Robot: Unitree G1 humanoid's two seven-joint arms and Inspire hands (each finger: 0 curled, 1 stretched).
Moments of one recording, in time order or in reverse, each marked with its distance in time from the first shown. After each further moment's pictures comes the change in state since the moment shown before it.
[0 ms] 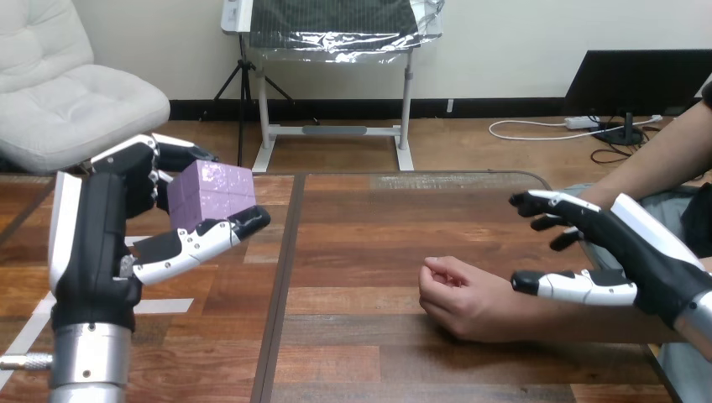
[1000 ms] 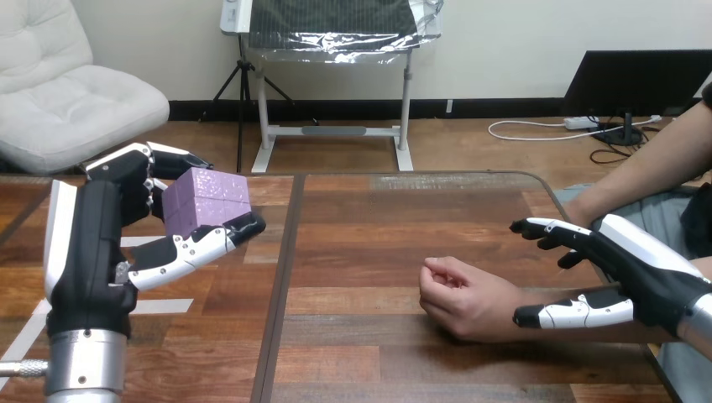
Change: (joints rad) left arm 0.015 -0.007 0.016 -0.001 0.002 0.000 -0.011; right arm -0.035 -0.066 0.059 0.060 -0.106 0.005 0.024
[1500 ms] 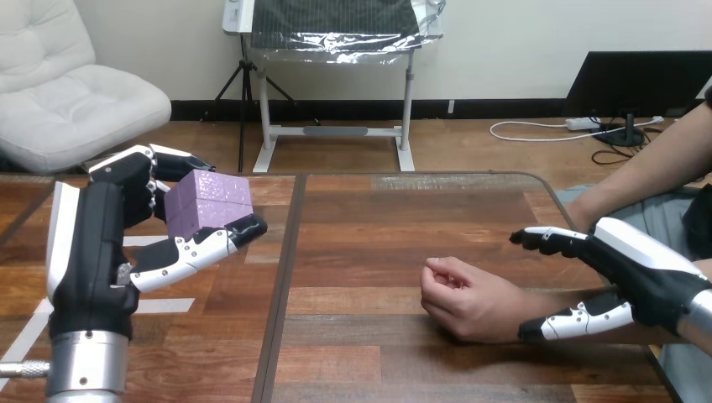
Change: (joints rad) left arm 0.003 -0.005 0.000 0.000 -0.001 0.000 -0.010; right arm -0.027 -0.025 0.033 0.022 -0.057 0.001 0.000
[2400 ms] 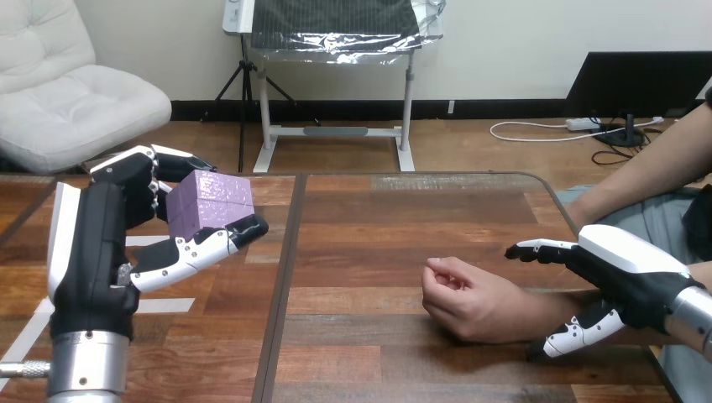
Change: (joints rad) left arm 0.000 -0.002 0.000 0.001 -0.018 0.000 -0.010; right arm -0.064 -0.023 0.093 0.064 -0.143 0.003 -0.076
